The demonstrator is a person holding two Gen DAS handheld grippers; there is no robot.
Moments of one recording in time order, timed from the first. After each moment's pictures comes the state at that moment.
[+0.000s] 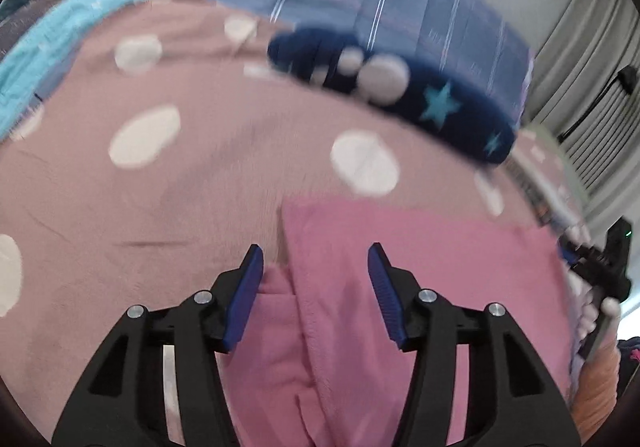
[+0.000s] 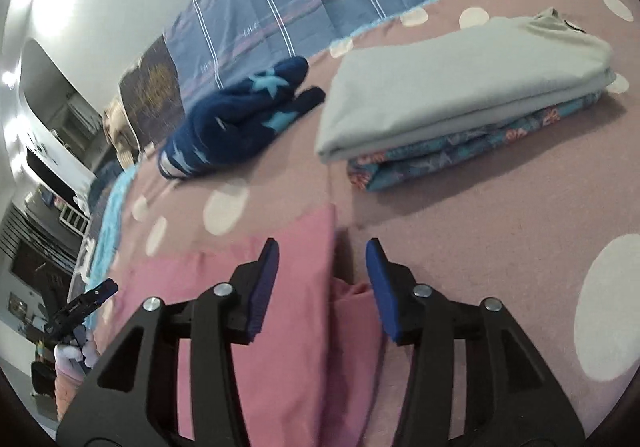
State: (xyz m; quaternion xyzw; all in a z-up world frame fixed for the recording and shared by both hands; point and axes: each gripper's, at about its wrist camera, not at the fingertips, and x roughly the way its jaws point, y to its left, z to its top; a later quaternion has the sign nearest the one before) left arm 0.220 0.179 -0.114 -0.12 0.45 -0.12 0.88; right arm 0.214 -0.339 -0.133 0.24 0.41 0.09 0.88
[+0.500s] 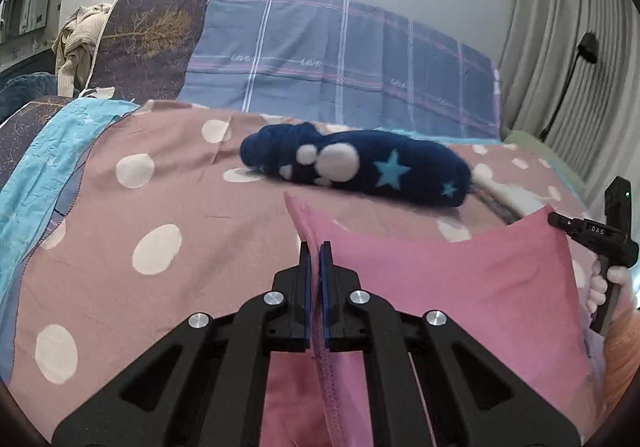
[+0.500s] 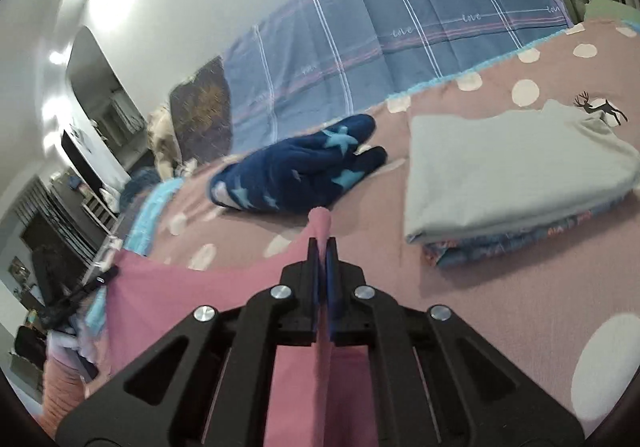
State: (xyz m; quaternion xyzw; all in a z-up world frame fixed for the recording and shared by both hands) left arm 0.198 0.160 -0.040 -0.05 0.33 -0.14 0.93; right arm 0.214 -0.321 -0.085 0.20 0.33 0.14 0.91
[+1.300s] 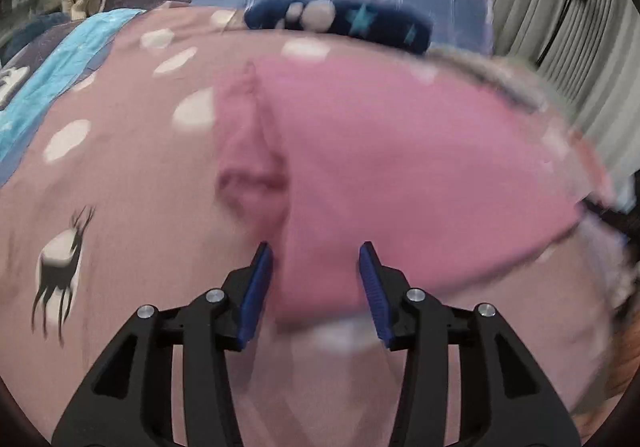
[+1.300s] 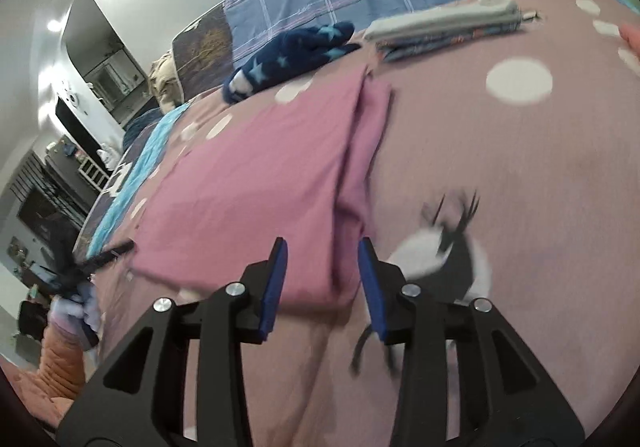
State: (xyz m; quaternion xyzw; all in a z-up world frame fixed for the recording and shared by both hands) left arm 0.001 0.154 -0.122 0.00 0.42 -0.13 0.90; right arm -0.027 -0.318 -0.131 0.20 0.39 0.15 0.89
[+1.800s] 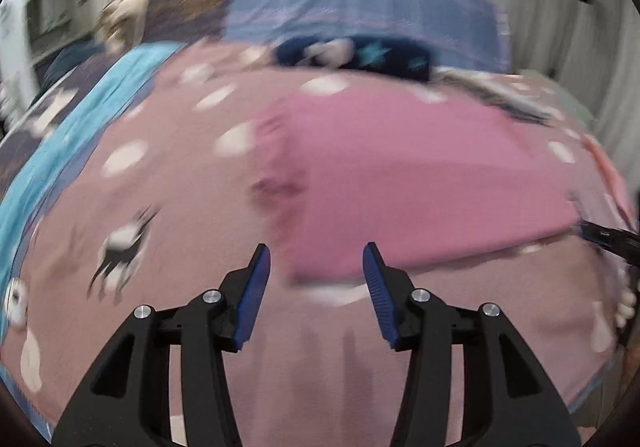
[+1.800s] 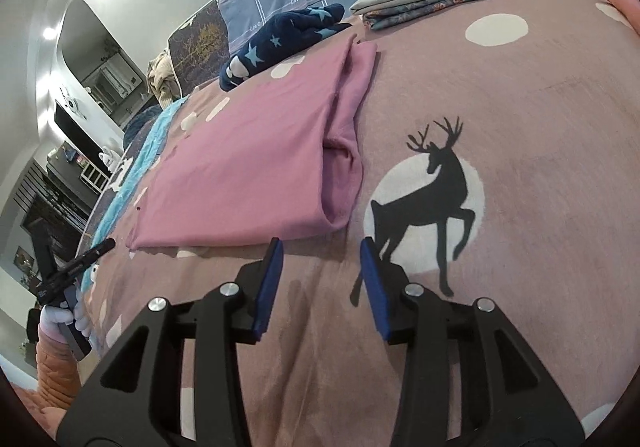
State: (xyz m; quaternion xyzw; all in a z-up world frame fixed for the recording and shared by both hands) left arm -0.047 0.134 -0.069 0.01 0.37 -0.09 0.92; right arm -0.053 -0.325 -0.149 0.22 0.40 0.14 0.88
